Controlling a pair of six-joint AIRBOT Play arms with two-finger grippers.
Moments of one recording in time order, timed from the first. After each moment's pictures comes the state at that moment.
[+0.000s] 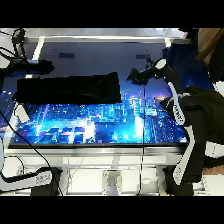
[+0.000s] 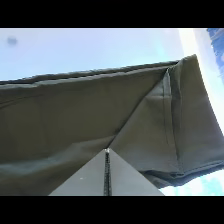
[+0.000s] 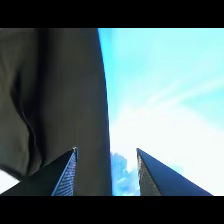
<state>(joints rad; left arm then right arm) 0.14 -1.35 1.47 1.02 -0.99 -1.17 0.09 -2.14 1.99 -0.81 1.16 1.61</state>
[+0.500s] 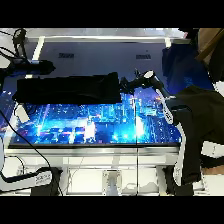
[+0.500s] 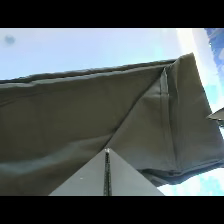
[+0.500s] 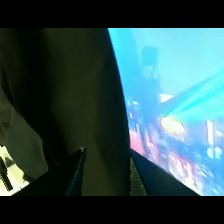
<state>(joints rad) 0.14 -1.35 1.47 1.02 -1.00 -1.17 0.17 -2.28 1.99 -0.62 1.10 1.65</state>
